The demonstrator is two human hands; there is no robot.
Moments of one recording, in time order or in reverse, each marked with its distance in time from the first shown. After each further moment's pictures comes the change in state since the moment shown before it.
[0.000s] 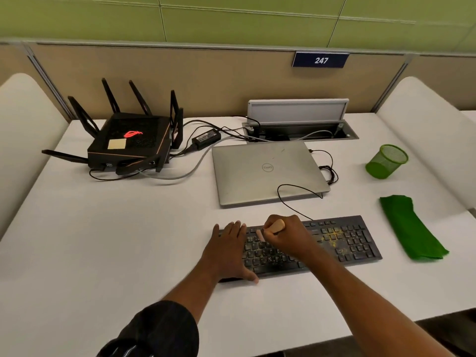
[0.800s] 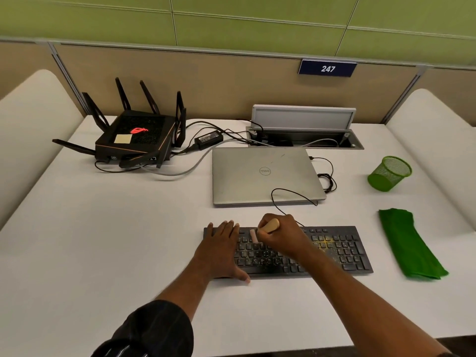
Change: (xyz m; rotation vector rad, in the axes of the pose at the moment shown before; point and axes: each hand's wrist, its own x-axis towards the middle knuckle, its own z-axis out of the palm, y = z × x) left_hand 0.004 0.024 0.004 0.020 0.032 -0.106; right_hand 0.004 0.019 -0.021 0.096 -0.051 -0.080
